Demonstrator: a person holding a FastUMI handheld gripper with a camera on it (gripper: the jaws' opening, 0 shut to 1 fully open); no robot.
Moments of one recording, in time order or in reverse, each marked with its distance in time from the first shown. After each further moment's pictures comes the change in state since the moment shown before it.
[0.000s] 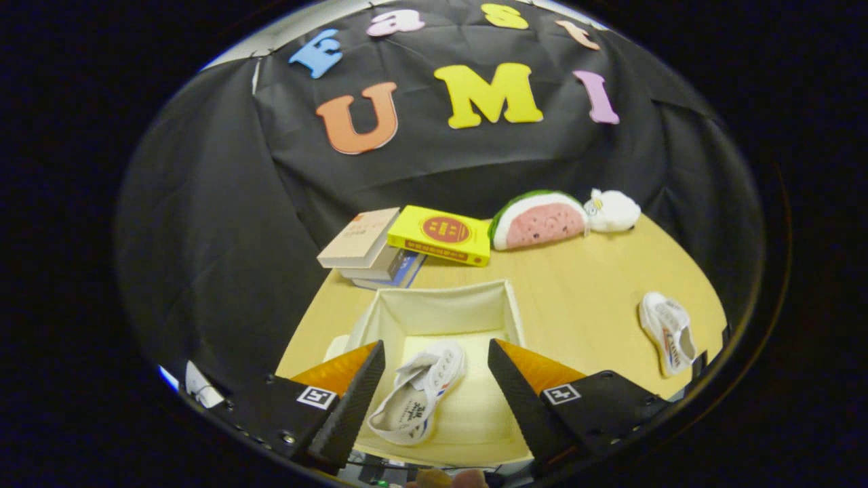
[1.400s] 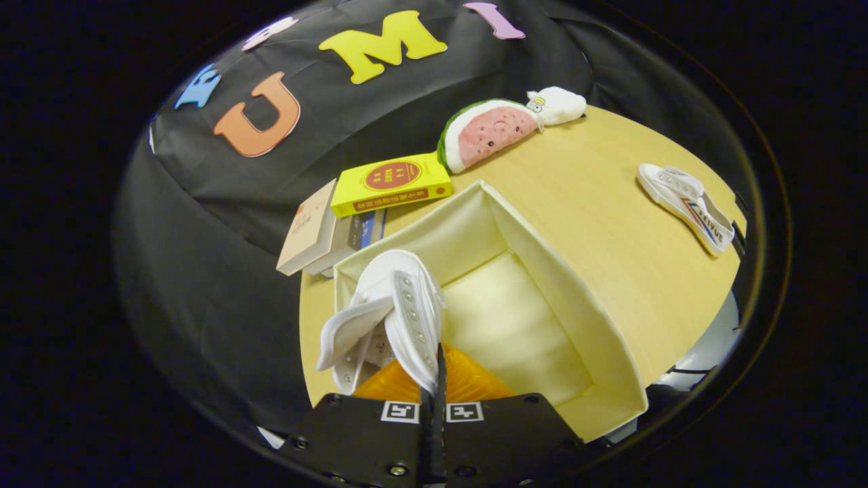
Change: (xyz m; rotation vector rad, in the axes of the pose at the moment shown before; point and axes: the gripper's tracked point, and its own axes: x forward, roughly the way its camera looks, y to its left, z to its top) arm 0.075 0.035 -0.069 0.504 0.273 -0.096
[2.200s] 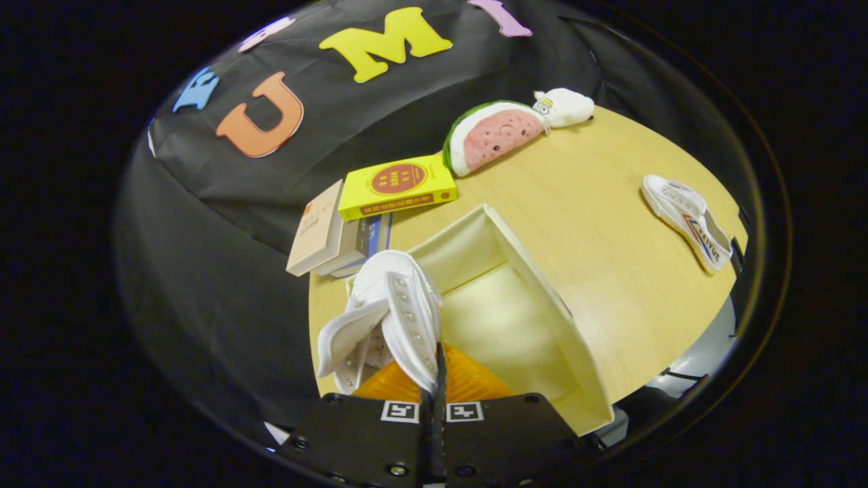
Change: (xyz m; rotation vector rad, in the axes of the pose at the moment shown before) arm -0.020 0.000 0.023 -0.006 0.047 0.018
